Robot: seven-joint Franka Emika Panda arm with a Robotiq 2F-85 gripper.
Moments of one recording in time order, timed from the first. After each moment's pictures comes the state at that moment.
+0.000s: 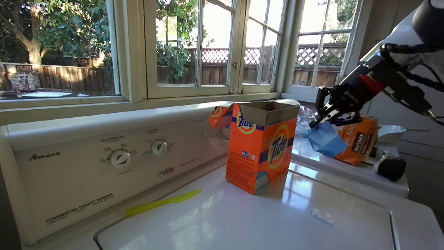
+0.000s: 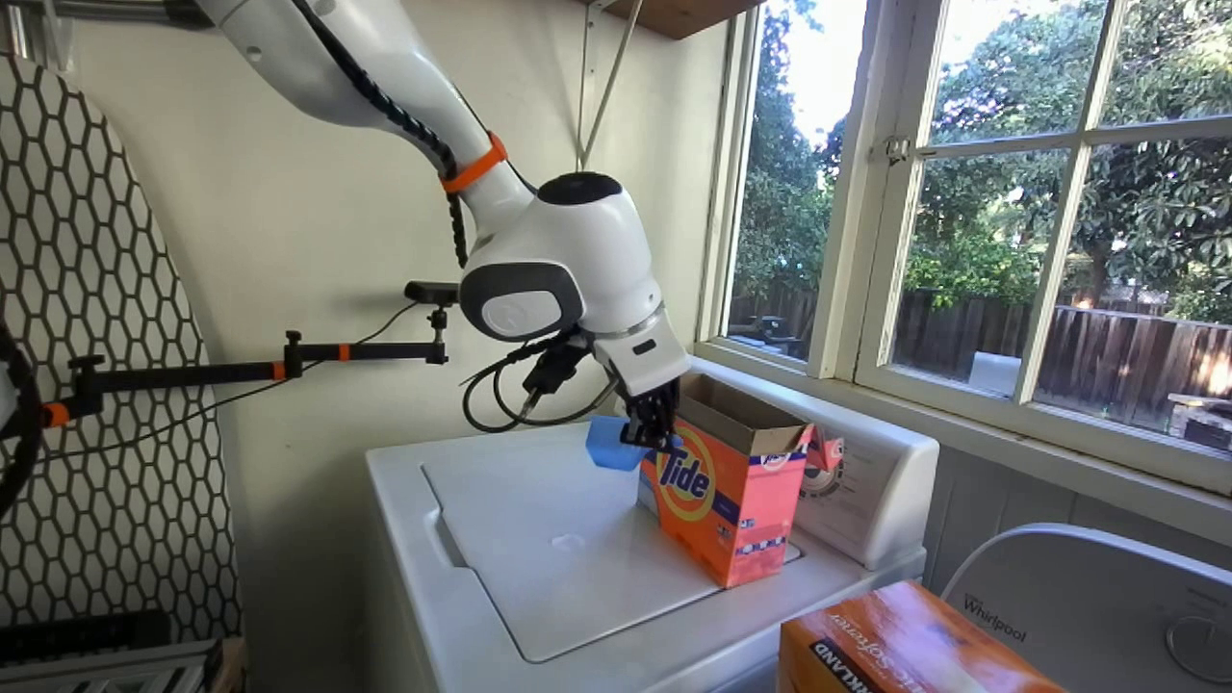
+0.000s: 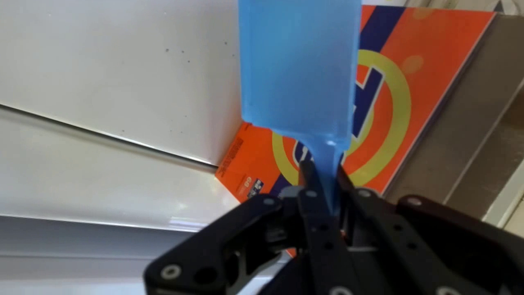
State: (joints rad) arm 0.15 -0.03 0.24 -2.42 0.74 2.96 0.46
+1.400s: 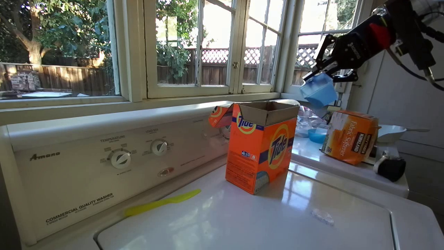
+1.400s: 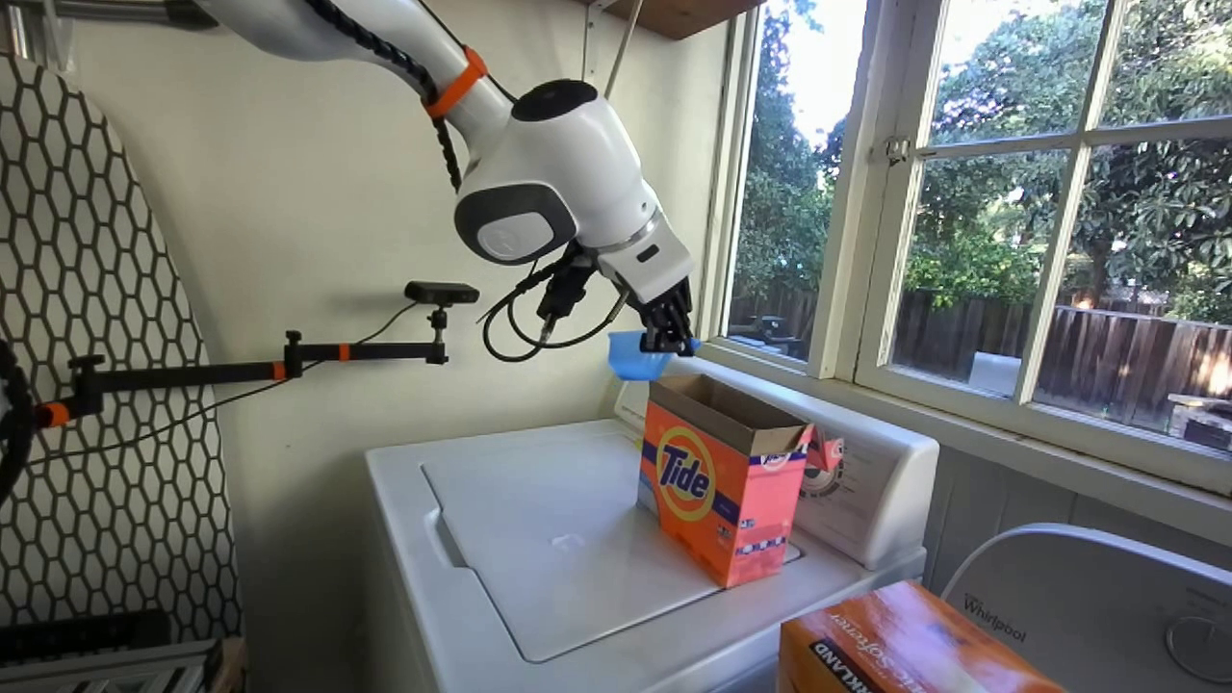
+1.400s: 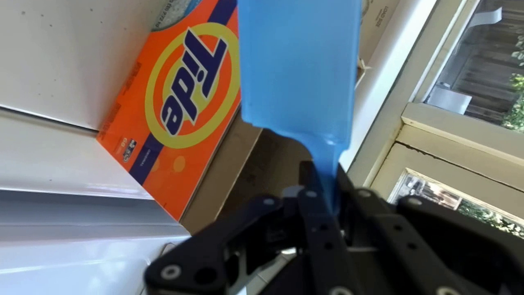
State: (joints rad) arm 0.19 -0.14 0.25 -2.34 0.89 2.98 0.34
